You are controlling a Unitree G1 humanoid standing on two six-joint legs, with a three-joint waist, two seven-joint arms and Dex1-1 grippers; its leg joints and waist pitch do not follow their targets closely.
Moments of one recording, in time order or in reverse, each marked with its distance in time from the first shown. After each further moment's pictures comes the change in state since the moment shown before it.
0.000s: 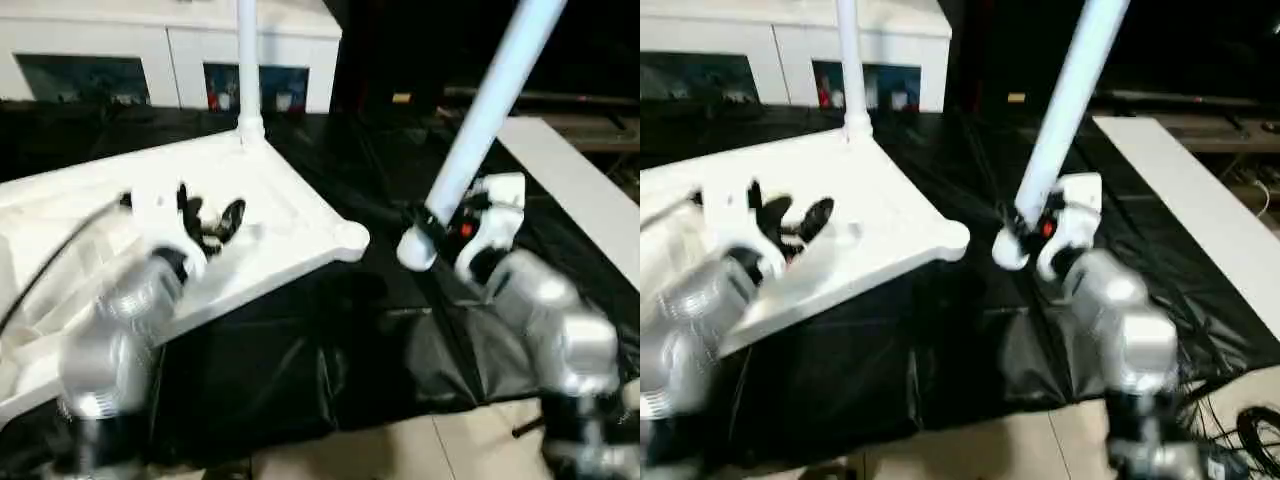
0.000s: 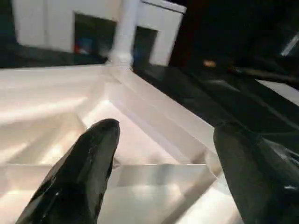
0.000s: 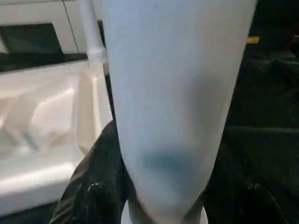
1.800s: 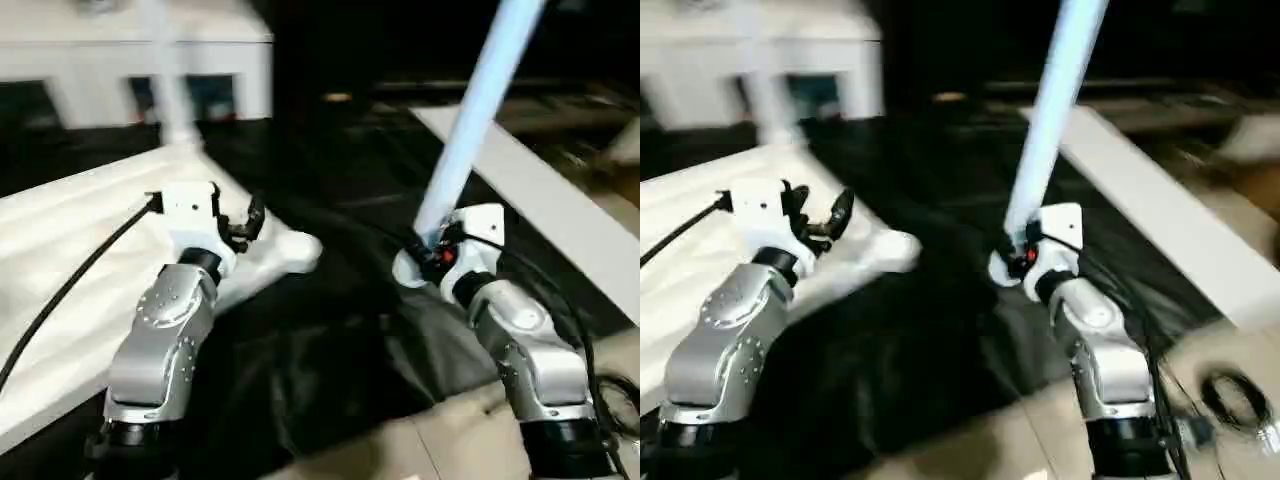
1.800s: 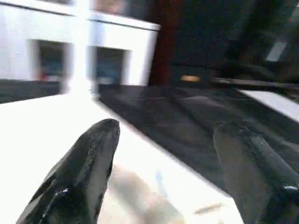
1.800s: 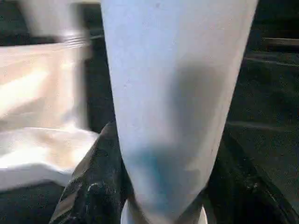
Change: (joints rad) left arm -0.017 -0.073 -0.049 -0.007 0.102 -0.083 0.043; right arm 0.044 0.027 0.113 -0.009 -0.078 -0.081 0.017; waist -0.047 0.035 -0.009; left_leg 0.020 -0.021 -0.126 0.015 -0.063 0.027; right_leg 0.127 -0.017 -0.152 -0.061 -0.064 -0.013
